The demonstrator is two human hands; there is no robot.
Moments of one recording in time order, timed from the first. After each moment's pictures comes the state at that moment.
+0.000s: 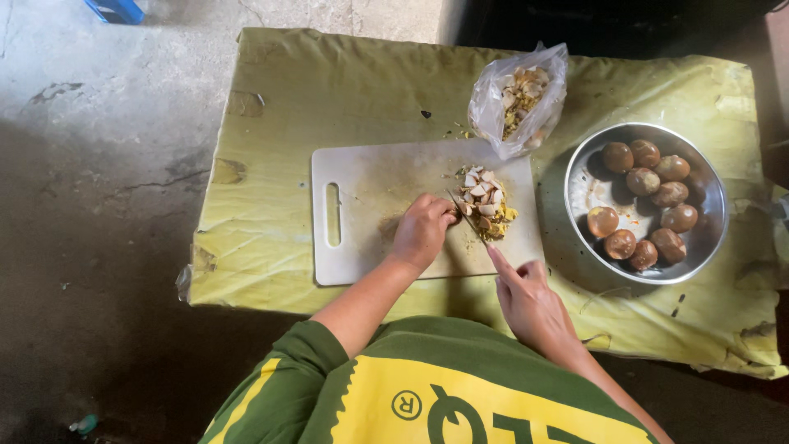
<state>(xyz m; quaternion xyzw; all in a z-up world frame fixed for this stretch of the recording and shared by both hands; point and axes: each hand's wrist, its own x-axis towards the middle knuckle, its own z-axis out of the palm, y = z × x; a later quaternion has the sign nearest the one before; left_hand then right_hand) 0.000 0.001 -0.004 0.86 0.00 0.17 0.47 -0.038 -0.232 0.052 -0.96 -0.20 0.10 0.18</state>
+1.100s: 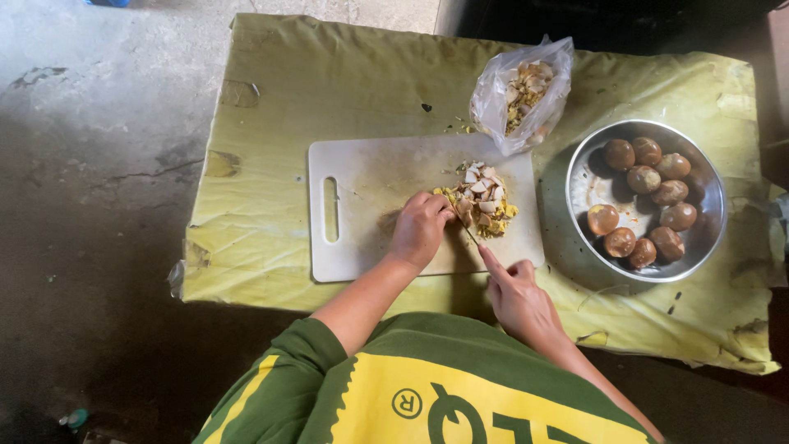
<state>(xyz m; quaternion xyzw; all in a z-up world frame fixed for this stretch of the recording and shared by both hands) -0.002 0.000 -0.015 0.86 0.03 0.20 0.47 -0.039 -0.218 0.042 -0.96 -0.19 0.13 0.16</state>
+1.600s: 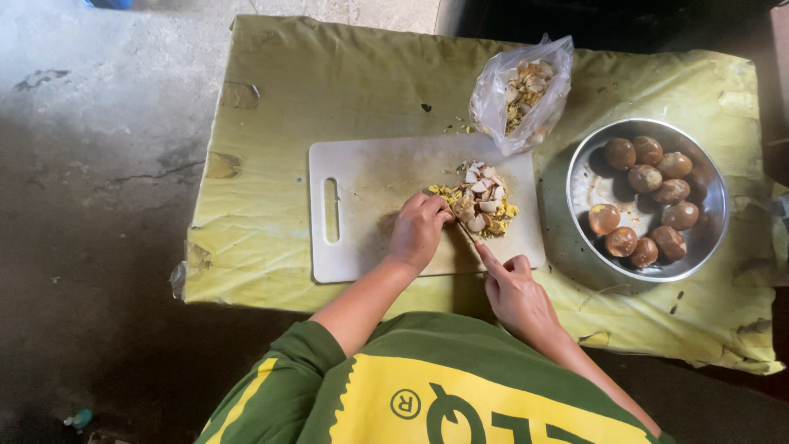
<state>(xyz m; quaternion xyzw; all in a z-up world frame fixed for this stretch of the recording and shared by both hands) -0.005 0.002 -0.013 0.86 0.03 0.19 0.46 -0.033 -0.216 0.042 -0.96 -0.19 0.14 0.17</state>
